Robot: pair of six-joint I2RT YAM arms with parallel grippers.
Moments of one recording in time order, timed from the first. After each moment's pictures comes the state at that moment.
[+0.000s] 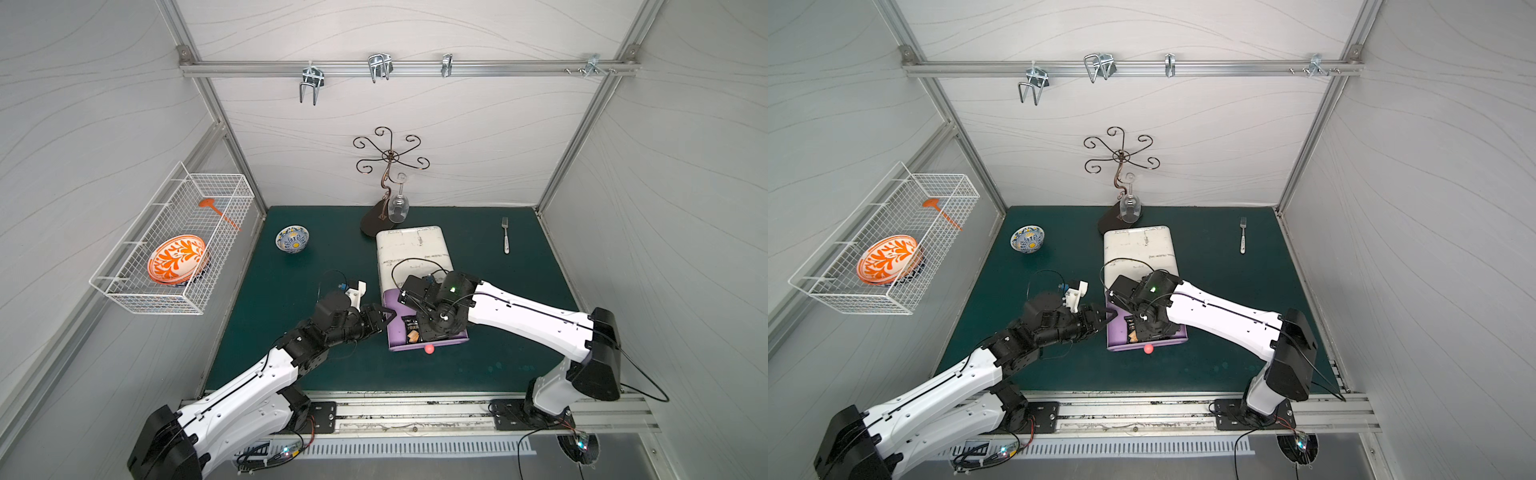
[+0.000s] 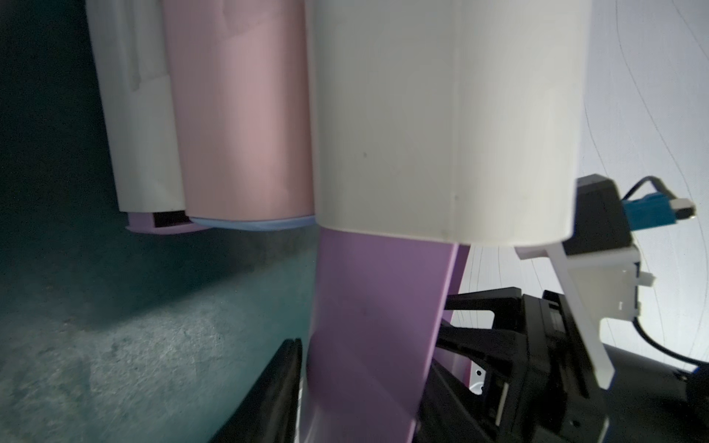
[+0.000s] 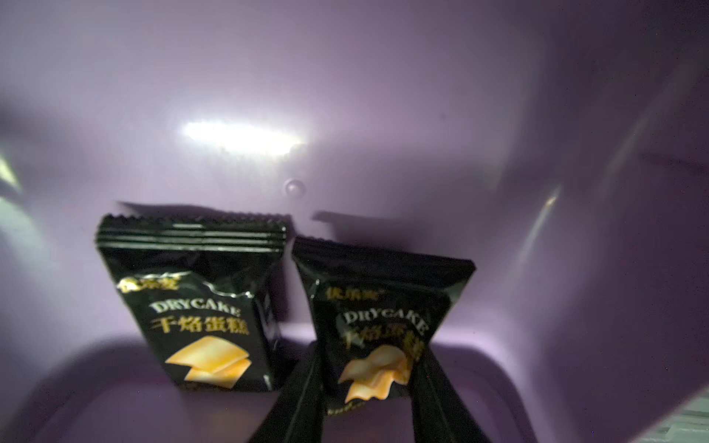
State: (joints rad) left arm -0.68 0.87 0.48 -0.10 0.35 -1.13; right arm 1.14 1.59 1.47 -1.33 0.17 0.85
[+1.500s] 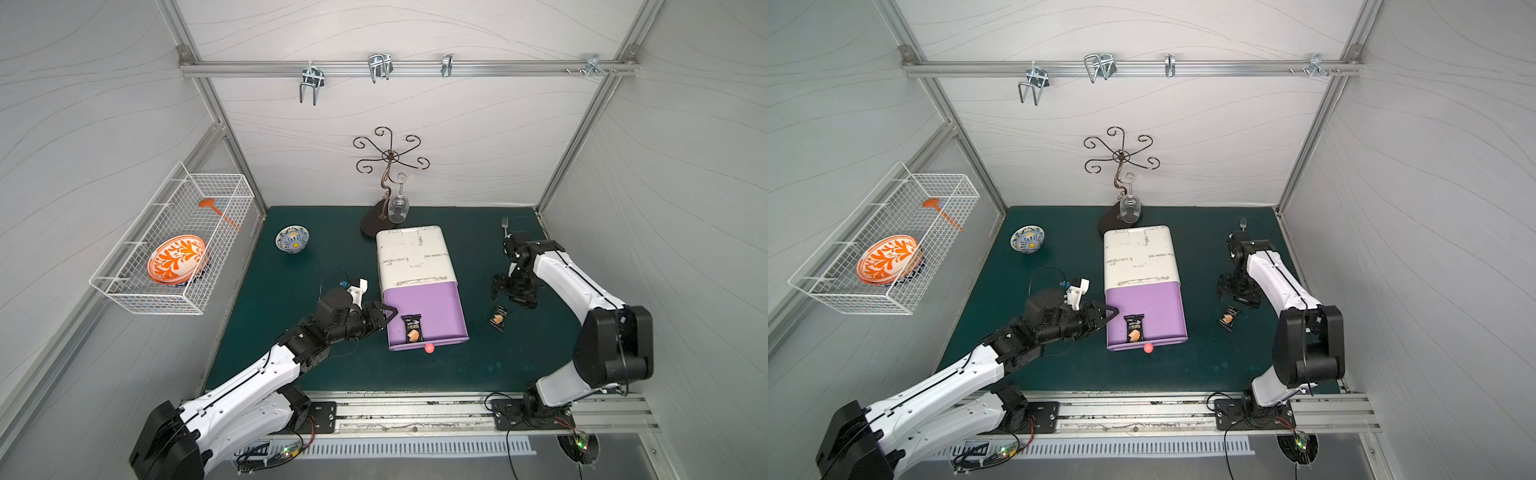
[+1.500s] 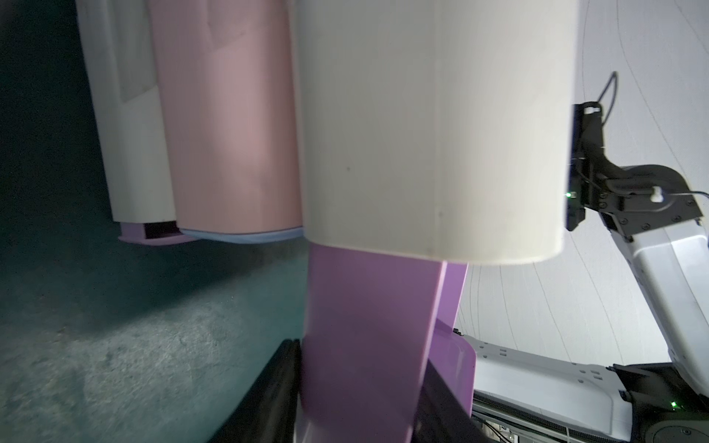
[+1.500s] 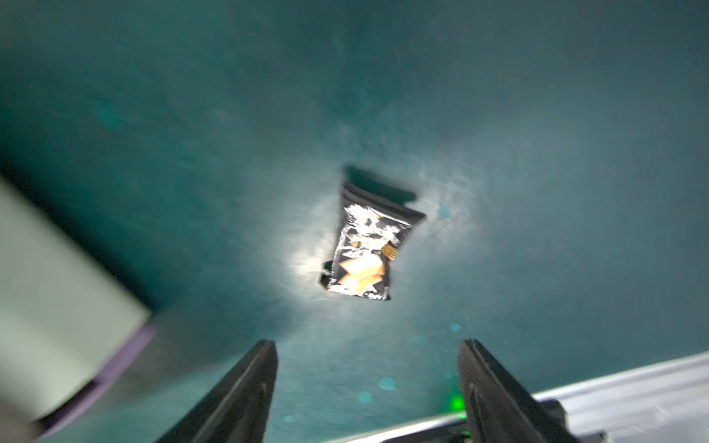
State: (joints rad) left arm -0.68 0.89 0.51 -0.10 0.35 -1.12; right arm 0.18 1.50 1.22 -1.16 -0.01 0.44
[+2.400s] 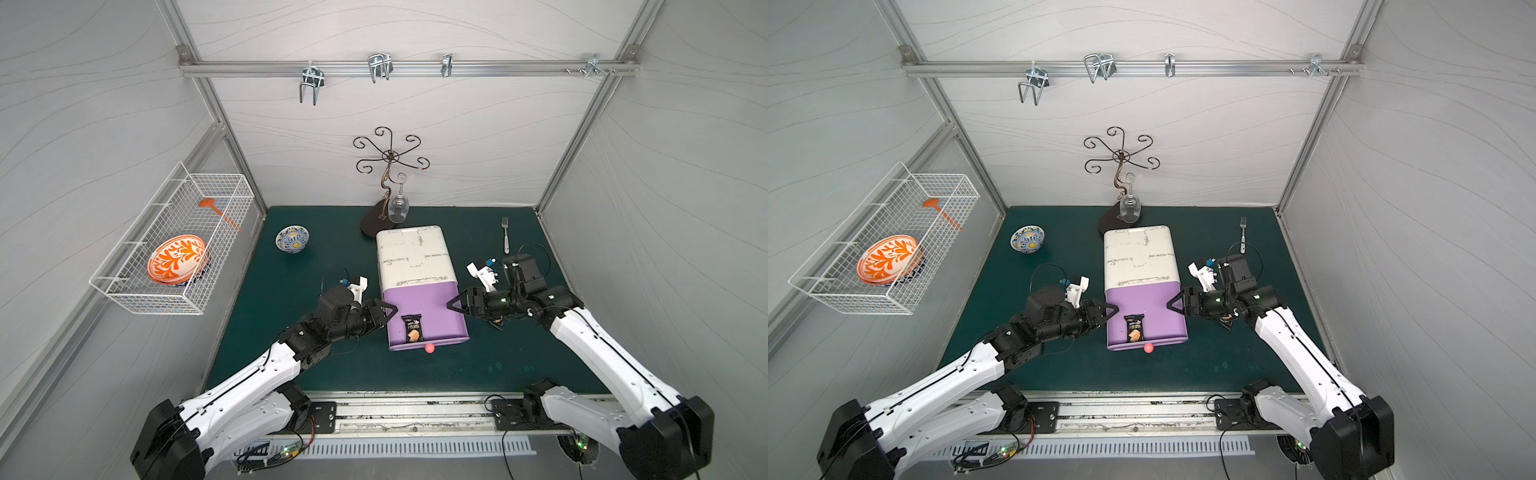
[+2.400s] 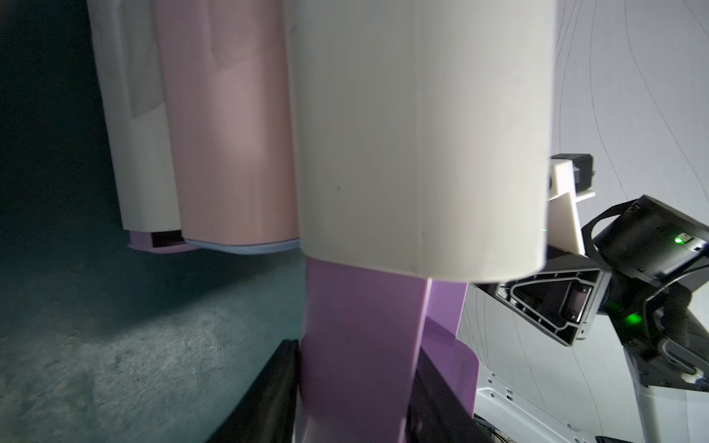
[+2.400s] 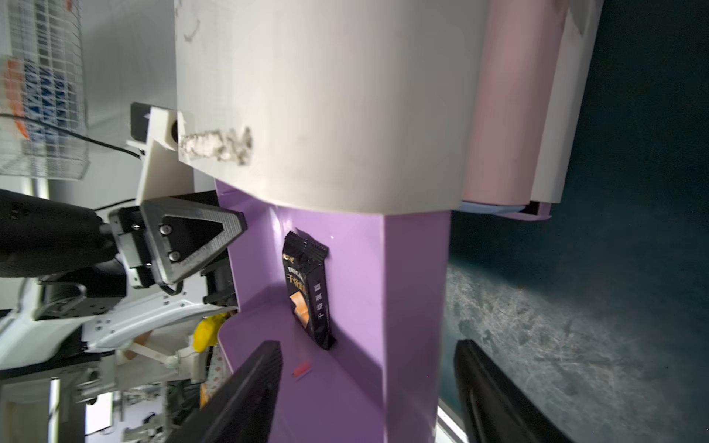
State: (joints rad) left arm -0.68 0.91 0.54 -0.14 0.33 -1.10; right arm 0.44 1.06 0.90 -0.74 -0.69 0.43
